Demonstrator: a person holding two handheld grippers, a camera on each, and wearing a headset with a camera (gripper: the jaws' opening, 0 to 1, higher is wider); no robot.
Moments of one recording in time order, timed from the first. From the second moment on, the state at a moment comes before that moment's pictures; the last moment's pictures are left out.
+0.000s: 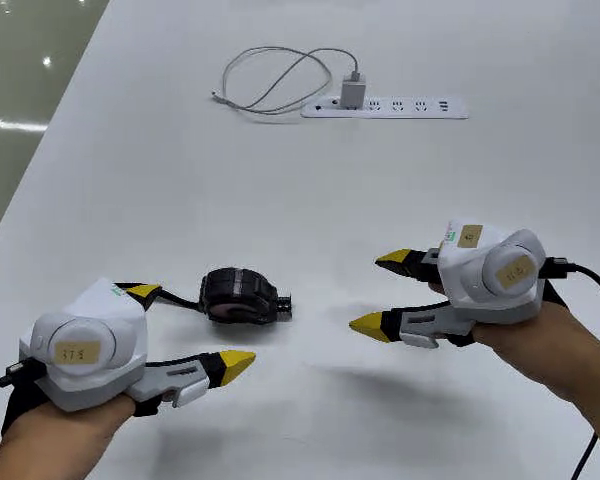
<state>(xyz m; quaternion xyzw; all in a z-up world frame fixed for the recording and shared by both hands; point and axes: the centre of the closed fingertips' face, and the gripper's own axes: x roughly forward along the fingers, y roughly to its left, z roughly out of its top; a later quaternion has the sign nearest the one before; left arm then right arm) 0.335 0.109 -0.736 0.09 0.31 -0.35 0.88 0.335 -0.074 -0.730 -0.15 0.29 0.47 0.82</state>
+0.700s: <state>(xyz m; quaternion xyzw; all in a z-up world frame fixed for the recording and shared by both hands) 0.310 0.115 -0.725 0.09 0.31 -0.40 0.86 0.304 -0.126 -0.727 -0.14 0.31 0.41 0.85</state>
